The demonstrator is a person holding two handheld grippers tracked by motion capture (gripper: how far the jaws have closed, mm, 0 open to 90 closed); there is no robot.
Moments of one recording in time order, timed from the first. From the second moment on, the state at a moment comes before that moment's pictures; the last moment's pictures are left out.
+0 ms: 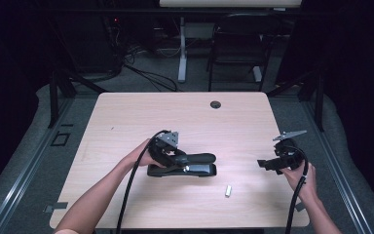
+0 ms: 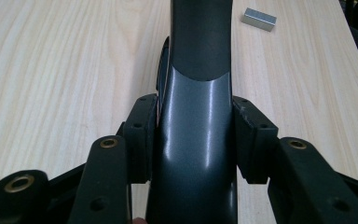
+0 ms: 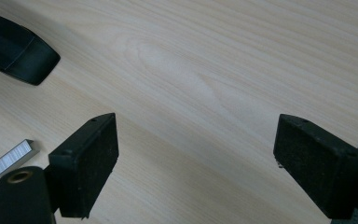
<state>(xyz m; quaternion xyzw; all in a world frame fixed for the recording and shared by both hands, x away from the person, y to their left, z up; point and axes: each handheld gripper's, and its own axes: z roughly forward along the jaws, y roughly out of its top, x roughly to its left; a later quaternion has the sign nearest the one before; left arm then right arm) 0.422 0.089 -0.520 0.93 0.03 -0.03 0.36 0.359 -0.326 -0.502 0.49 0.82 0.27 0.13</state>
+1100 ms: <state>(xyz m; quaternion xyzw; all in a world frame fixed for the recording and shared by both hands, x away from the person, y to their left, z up) 0.371 0.116 -0.487 0.87 0.23 0.07 0.43 0.350 -0.283 -0.498 0.46 0.82 0.31 0.14</state>
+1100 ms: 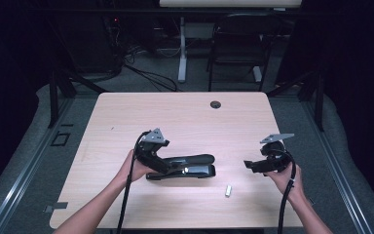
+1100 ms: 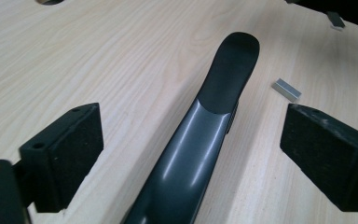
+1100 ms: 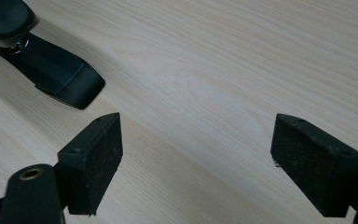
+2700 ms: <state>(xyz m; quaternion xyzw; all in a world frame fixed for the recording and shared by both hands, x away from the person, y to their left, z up) 0.299 0.039 -0.541 0.87 0.25 0.15 0.39 0.337 -0.221 -0.508 0.37 0.86 0.32 0.15</state>
